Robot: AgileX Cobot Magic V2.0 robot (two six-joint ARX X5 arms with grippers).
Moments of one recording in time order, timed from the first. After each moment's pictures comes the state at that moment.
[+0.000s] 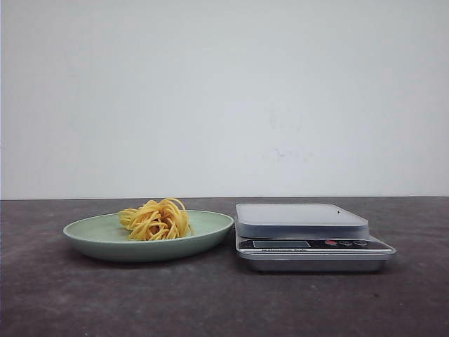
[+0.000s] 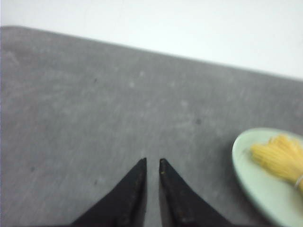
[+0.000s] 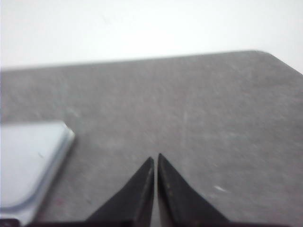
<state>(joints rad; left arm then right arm) -0.02 0.01 0.03 -0.14 -0.02 -0.21 -0.05 0.01 0.03 -0.13 -0.10 0.16</state>
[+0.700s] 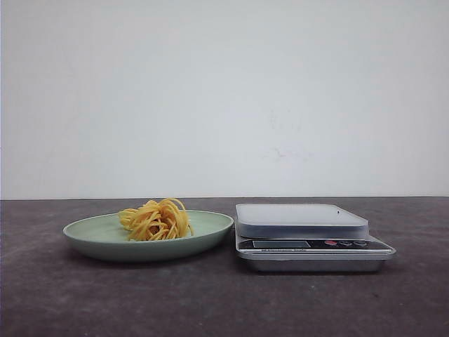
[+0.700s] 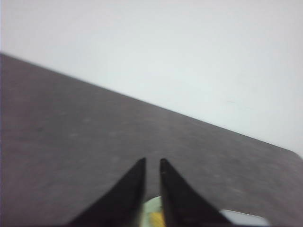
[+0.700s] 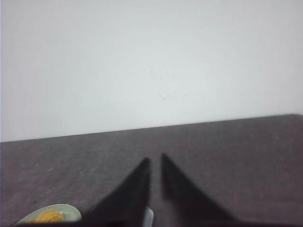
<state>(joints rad) -0.02 0.55 0.89 -0.48 0.16 -0.38 -0.05 0.34 0.86 -0.54 -0.27 0.23</state>
